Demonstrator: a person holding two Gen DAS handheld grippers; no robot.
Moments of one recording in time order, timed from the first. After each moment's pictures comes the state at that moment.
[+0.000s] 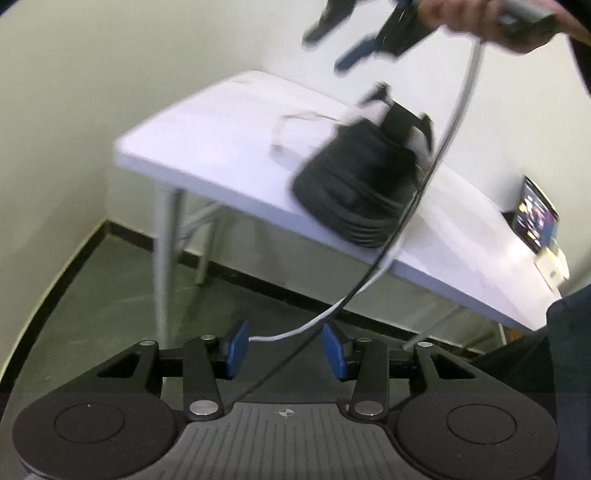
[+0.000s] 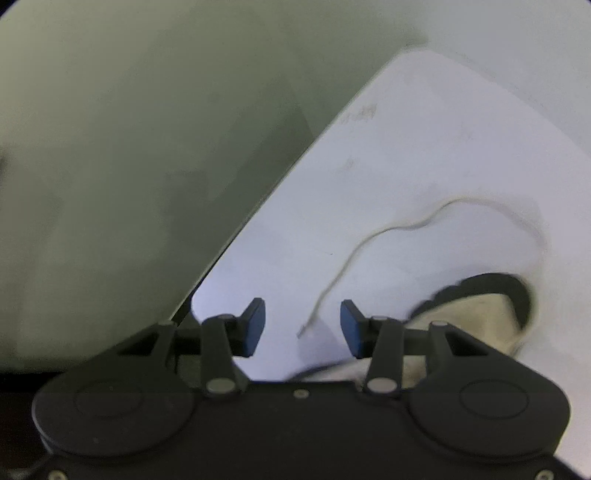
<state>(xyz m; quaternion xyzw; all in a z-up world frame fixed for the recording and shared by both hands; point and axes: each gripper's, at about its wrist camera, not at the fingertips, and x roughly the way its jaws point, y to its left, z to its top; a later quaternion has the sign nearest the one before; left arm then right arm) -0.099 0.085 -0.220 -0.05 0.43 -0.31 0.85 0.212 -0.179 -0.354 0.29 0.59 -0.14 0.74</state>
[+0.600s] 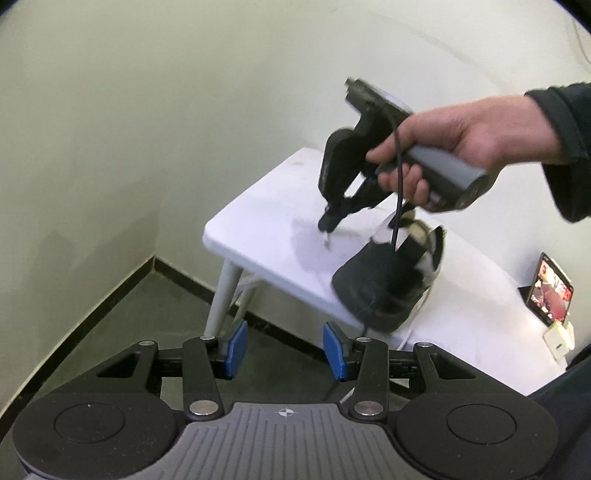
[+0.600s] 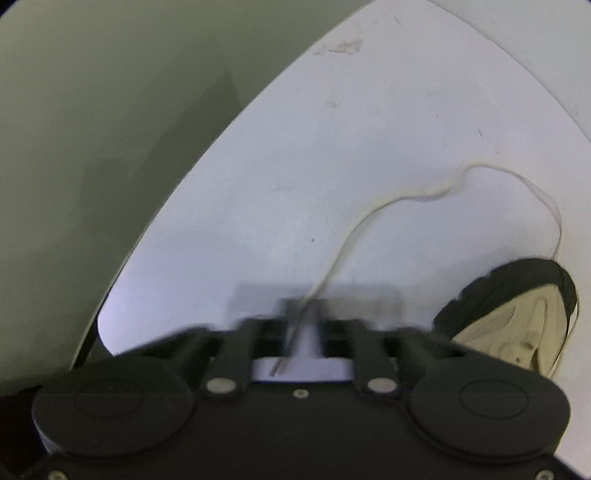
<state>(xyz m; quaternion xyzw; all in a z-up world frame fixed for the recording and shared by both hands) -0.098 0.122 -0.139 -0.09 0.36 -0.26 0.89 0.231 -0.146 -0.428 0.23 0.62 -0.24 0.71</state>
